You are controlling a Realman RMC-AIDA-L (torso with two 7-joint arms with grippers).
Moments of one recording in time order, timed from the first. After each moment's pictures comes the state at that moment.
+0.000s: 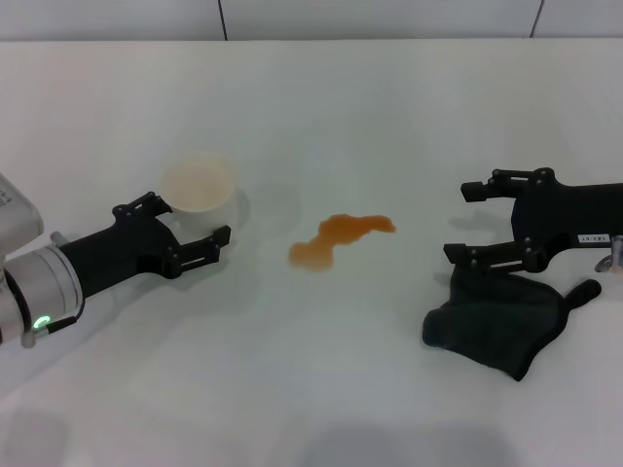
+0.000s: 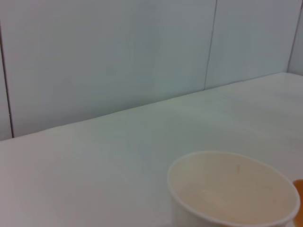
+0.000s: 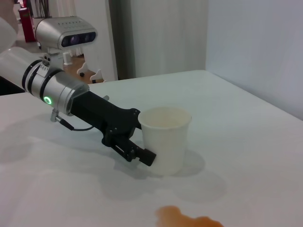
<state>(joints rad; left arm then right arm) -0.62 -2.08 2.85 -0.26 -0.49 1.23 -0.82 0.42 2.01 -1.11 -0.90 -1.81 -1.40 1.37</state>
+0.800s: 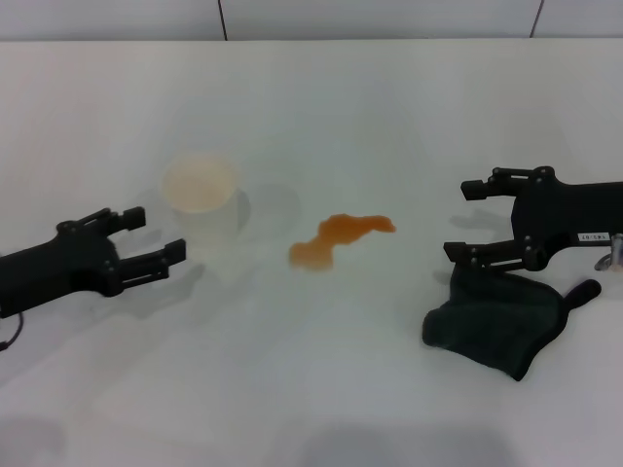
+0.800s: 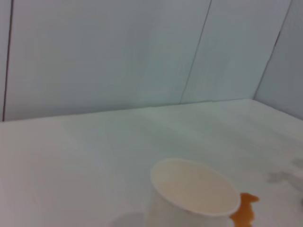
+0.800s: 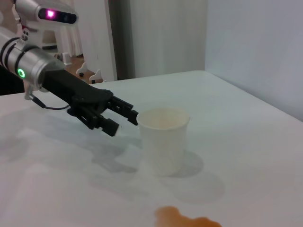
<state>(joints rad) -0.60 -2.08 2.85 -0.56 -0.41 1.59 -1.10 0.42 2.01 -1.11 -0.90 -1.81 -1.40 1.37</state>
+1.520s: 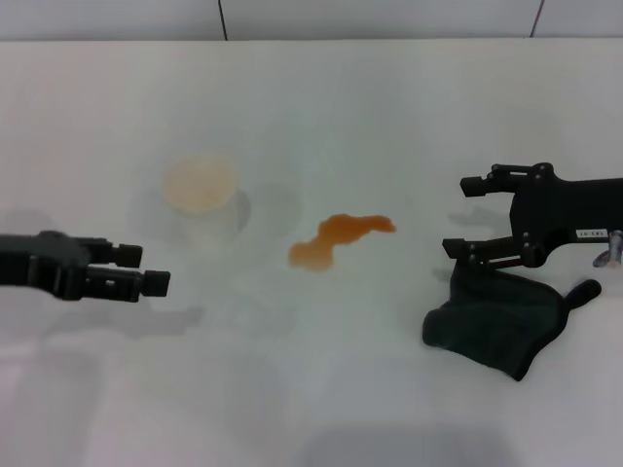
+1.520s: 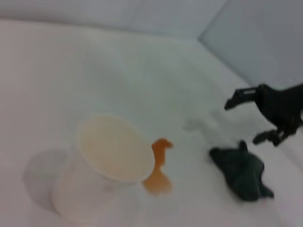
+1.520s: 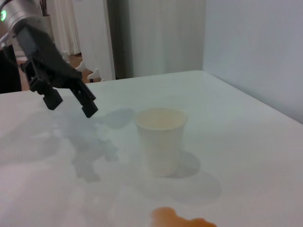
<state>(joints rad) -0.86 -2.03 2.85 -0.88 0.01 1.98 -1.53 0.42 2.01 -1.11 -0.90 -1.81 -1.39 1.37</state>
